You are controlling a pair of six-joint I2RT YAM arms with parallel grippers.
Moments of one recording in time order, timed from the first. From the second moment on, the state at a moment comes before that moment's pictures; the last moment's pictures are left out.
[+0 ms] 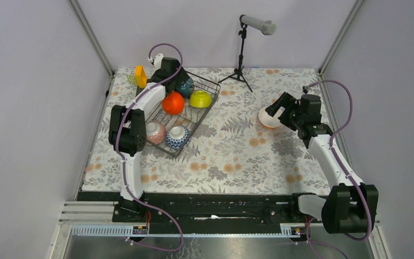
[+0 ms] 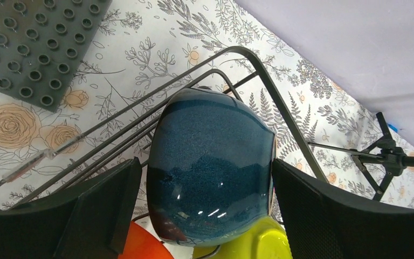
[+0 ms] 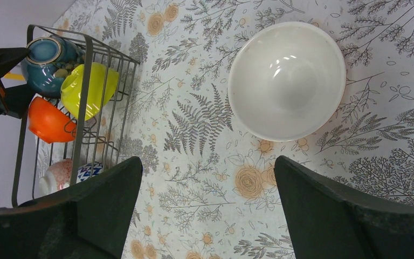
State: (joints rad) left arm -0.25 2.10 1.72 -0.24 -0.25 -0.77; right arm 0.03 1.18 0.84 -0.23 -0.20 0.61
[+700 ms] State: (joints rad) left arm -0.29 2.12 1.76 -0.22 -0.31 -0.63; right arm 0.03 1.19 0.84 -0.23 -0.20 0.61
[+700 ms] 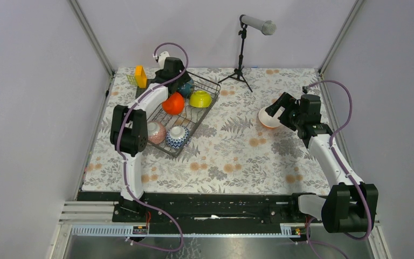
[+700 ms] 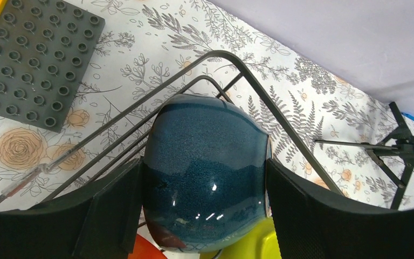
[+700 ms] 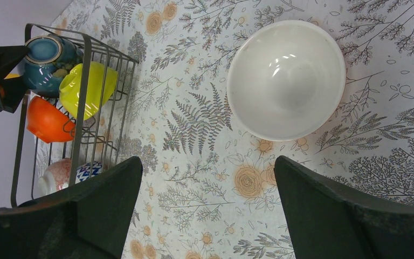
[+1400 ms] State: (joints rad) left arm -0.20 1.93 1.44 0.10 -0.01 -0.79; right arm 0.03 1.19 0.84 -0.23 -0.21 0.61
